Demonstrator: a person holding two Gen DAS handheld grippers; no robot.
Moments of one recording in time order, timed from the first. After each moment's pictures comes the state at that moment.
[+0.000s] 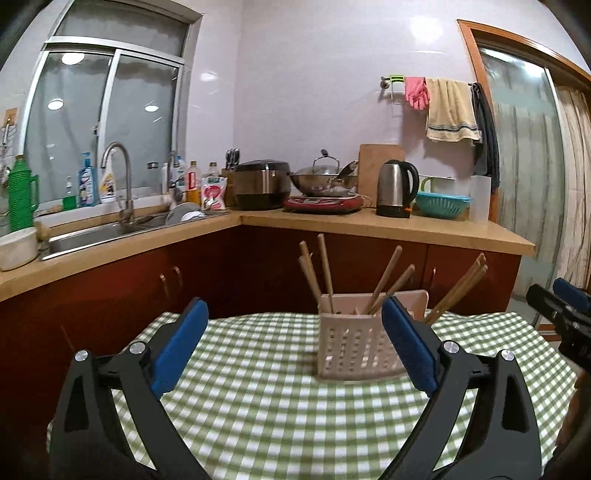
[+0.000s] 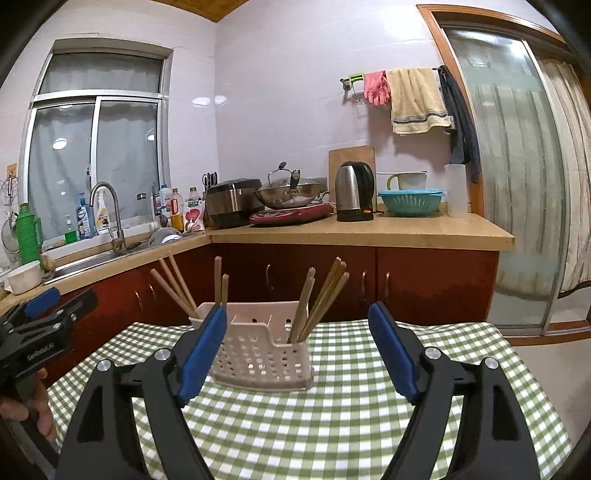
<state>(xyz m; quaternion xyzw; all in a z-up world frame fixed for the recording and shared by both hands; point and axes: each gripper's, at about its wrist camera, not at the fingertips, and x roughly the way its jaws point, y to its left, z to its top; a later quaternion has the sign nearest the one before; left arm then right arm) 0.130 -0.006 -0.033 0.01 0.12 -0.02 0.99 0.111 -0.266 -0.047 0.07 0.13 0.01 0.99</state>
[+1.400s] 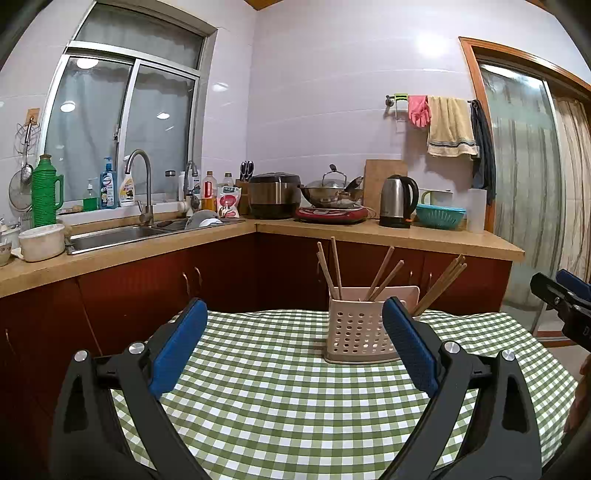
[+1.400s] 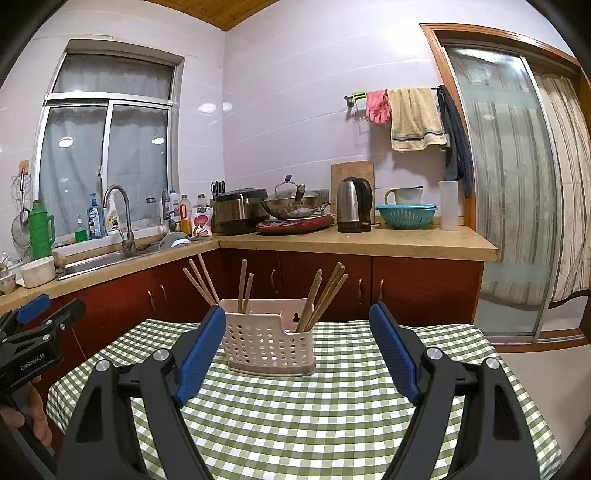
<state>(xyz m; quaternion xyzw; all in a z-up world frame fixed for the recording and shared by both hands) 0.052 0.009 -0.027 0.00 0.10 -0.01 1.00 0.048 -0.254 -0.034 0.05 0.11 0.01 0.99</state>
